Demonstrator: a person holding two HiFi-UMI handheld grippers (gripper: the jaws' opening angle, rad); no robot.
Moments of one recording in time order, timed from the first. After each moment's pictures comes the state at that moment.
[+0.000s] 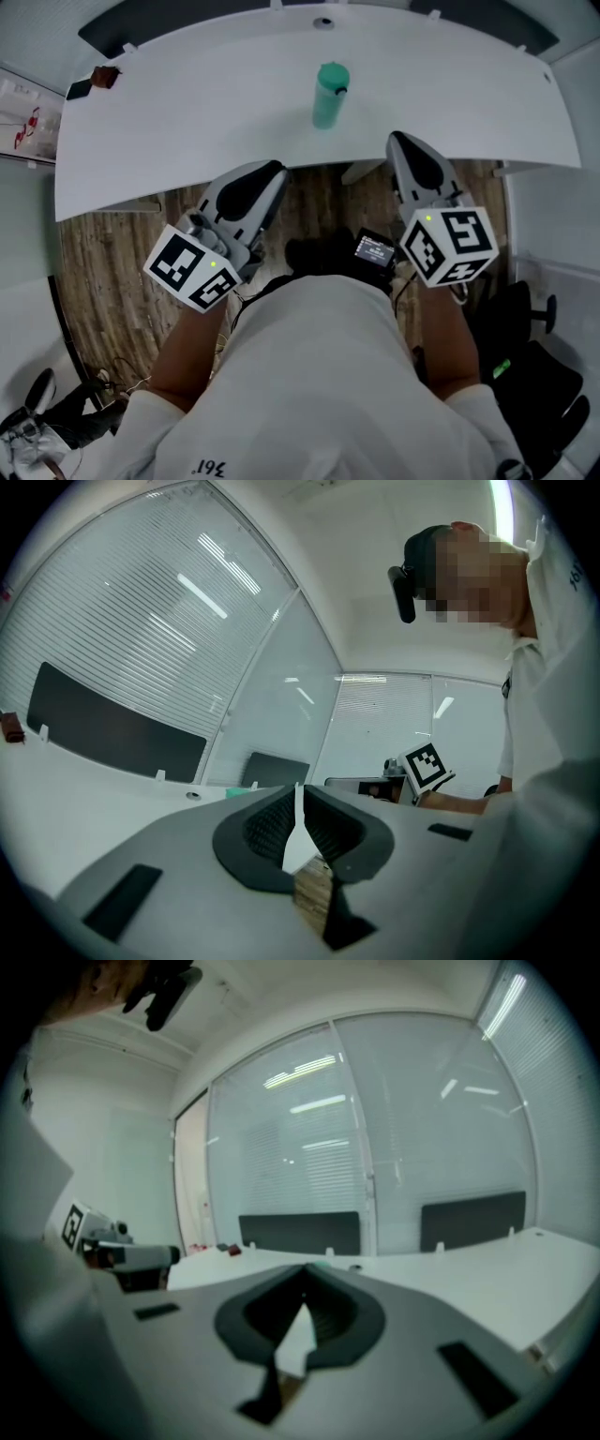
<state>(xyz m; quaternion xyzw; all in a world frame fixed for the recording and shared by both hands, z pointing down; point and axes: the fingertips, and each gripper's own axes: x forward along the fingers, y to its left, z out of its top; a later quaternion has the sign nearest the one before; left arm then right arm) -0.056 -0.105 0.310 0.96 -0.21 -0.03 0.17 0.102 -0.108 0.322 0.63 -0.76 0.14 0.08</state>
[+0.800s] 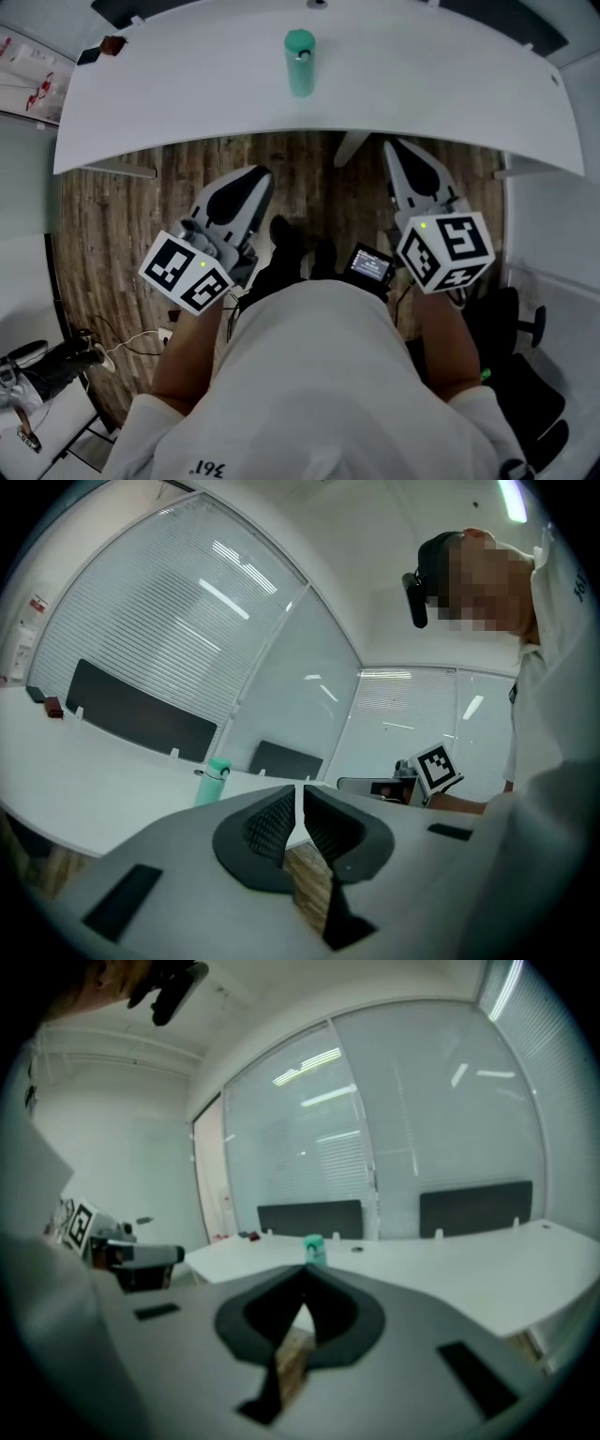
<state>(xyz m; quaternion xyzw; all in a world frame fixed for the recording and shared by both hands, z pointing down) -0.005 -0.001 0.322 0.94 -0.29 -0.01 0.20 0.164 -0.011 0.332 0.58 -0.79 0.16 0.09</state>
